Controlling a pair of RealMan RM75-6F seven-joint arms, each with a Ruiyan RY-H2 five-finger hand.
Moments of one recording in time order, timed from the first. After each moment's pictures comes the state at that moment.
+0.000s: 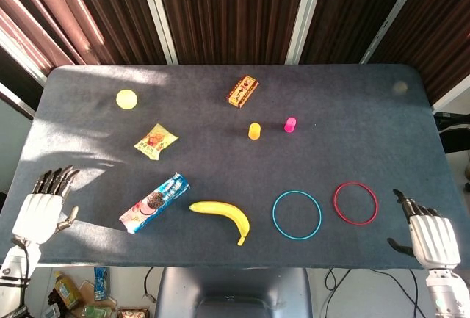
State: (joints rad) left arm -0.24 -1.20 -0.05 -1.48 1.47 1.36 0.09; right arm 0.04 -1.11 0.03 -1.75 -1.44 1.42 -0.27
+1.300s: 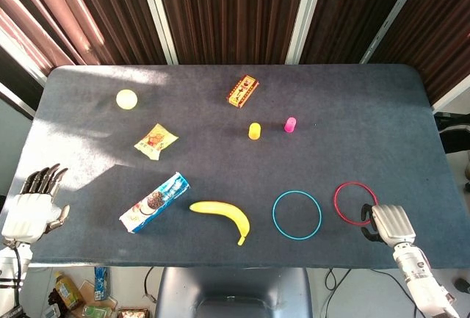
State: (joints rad) left arm -0.23 -1.17 -0.06 -1.52 1.43 1.35 0.09; right arm 0.24 -1.30 0.03 -1.43 -1.30 1.05 -0.14
